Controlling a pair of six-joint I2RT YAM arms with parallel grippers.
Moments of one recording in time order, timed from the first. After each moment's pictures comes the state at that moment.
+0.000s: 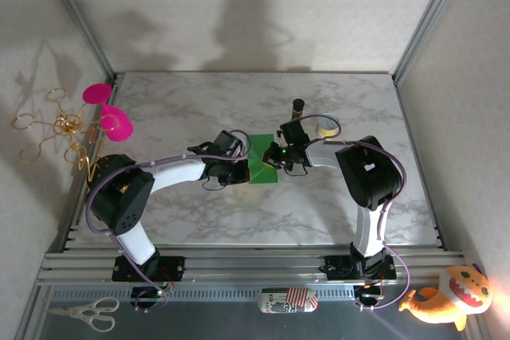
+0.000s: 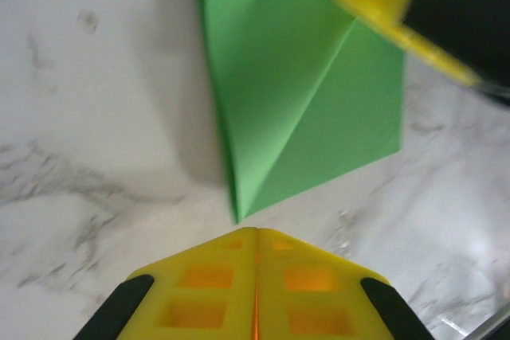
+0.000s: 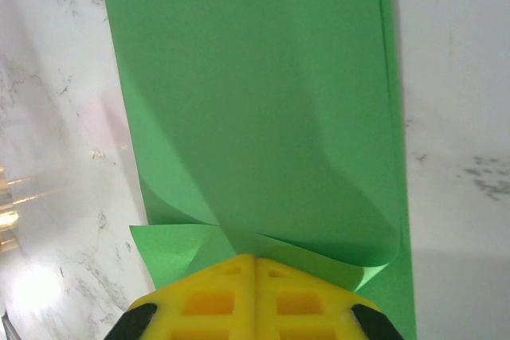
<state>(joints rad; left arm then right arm) -0.62 1.71 0.96 -0.29 0.29 -0.74 0.53 1.94 1.03 -0.05 -0.42 0.80</state>
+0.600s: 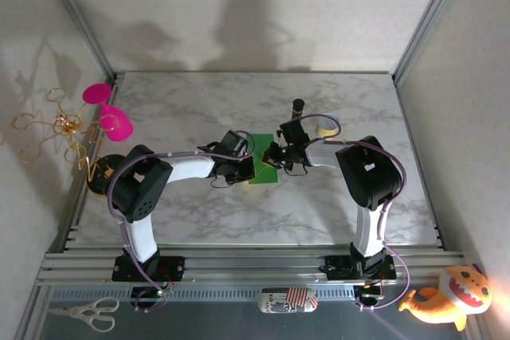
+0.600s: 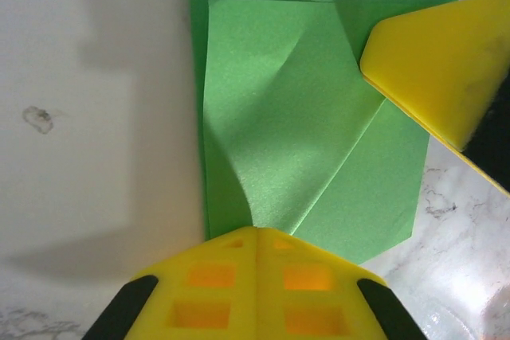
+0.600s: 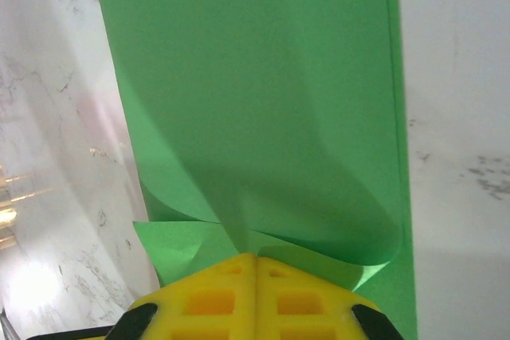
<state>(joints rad) -0.62 1.85 1.00 -0.18 0.28 -0.83 0.53 1.93 1.03 -0.06 -0.42 0.79</state>
